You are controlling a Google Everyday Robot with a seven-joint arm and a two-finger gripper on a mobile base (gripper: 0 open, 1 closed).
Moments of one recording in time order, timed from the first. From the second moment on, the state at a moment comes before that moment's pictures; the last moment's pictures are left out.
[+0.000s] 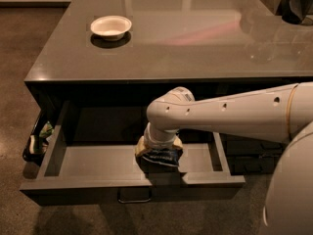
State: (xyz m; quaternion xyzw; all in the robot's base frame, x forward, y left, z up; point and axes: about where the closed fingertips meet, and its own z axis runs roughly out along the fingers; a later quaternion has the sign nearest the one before) arm 0.531 -0.001 0.581 -0.08 0.99 0.09 0.07
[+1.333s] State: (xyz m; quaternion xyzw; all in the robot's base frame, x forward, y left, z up) arm 0.531 0.000 0.598 -0.08 0.99 0.09 0.07
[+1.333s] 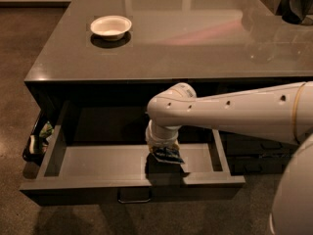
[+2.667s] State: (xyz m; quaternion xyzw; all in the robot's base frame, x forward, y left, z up) arm 0.540 -0.009 0.688 -0.10 0.98 0.08 0.12
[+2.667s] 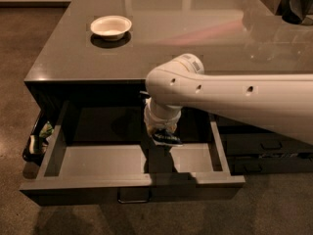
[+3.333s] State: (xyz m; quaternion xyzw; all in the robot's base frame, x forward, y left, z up) arm 0.550 -0.046 0.727 -0.09 0.99 0.06 0.12
